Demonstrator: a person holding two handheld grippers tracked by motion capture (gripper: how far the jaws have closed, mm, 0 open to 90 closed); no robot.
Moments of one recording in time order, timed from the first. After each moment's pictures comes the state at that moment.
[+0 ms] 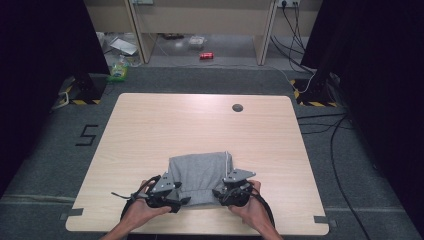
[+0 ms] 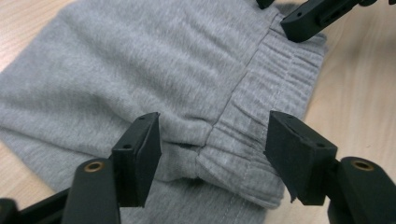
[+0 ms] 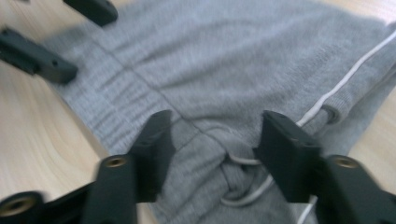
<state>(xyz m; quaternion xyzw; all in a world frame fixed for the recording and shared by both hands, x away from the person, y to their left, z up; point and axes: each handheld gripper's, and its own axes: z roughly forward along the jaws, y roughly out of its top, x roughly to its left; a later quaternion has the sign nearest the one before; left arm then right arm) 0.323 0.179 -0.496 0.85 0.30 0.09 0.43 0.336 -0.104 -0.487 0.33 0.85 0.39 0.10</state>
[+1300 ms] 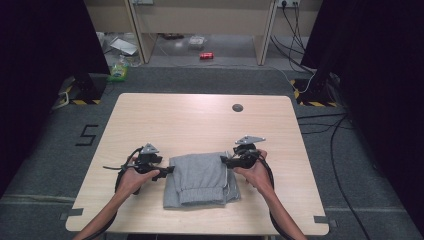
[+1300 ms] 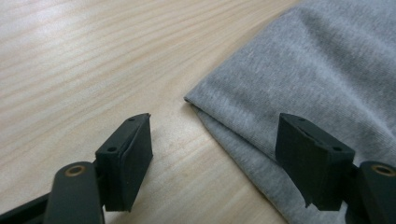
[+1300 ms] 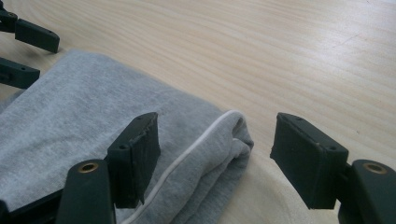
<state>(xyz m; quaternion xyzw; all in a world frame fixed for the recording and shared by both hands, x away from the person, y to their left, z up) 0.418 0.232 -0.513 0.81 0.43 0.11 0.39 0.441 -0.129 -0.484 0.41 0.81 0.41 0.11</state>
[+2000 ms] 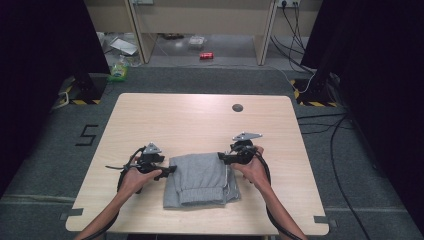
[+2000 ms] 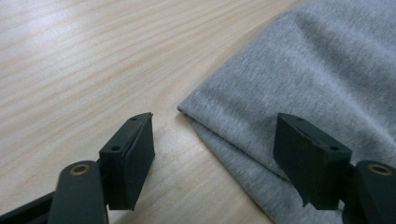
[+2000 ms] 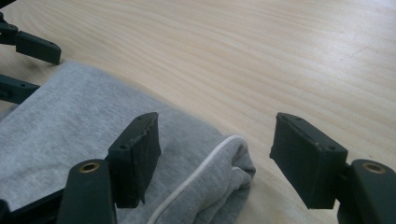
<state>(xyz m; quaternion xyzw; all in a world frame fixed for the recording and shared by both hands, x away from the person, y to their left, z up) 0.420 0.225 -0.514 0.81 0.42 0.12 0.39 0.455 -0.121 -0.486 0.41 0.81 0.41 0.11</state>
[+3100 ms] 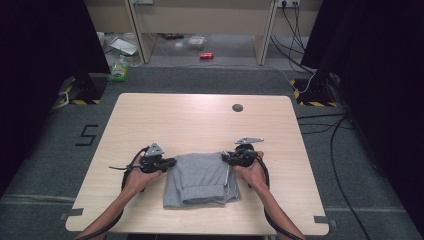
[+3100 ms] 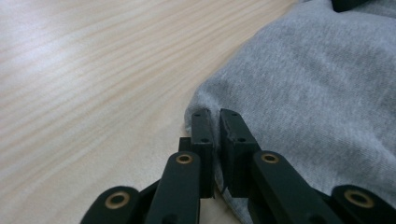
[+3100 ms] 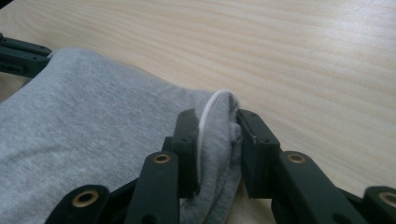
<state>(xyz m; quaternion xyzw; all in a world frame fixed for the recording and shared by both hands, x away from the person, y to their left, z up) 0.424 0.218 -0.519 0.81 0.38 0.13 0.42 0.455 -0.127 -0.511 0.44 0.79 0.42 0.07</state>
